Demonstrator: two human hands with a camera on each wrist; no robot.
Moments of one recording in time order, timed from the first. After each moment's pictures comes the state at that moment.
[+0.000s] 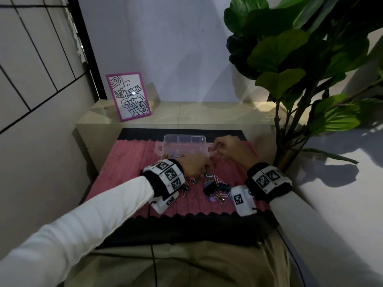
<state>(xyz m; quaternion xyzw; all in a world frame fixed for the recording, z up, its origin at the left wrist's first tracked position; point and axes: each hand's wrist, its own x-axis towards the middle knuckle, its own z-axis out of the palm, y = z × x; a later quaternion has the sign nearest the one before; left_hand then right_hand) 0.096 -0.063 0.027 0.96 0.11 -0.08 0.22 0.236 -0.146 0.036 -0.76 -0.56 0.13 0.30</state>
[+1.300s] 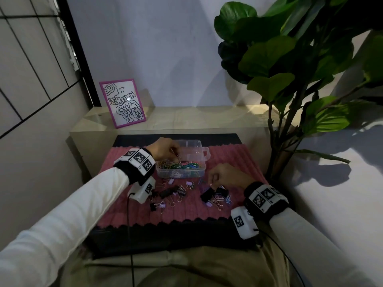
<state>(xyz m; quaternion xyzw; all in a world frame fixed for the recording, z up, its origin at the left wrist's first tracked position) 0.071 0.019 0.040 0.94 0.21 0.00 0.27 0.225 -0.170 -0.003 -0.75 -0.58 0.27 0.15</state>
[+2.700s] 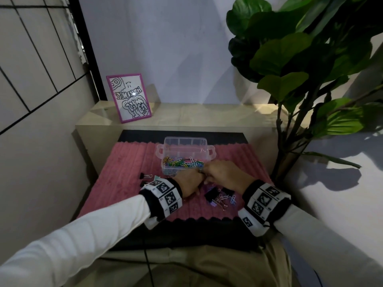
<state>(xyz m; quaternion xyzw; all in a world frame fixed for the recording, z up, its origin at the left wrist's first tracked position) 0.078 -0.069 -0.014 0.98 0.15 -0.09 0.10 0.208 -0.155 -0.003 -0.70 -0.72 0.03 0.02</state>
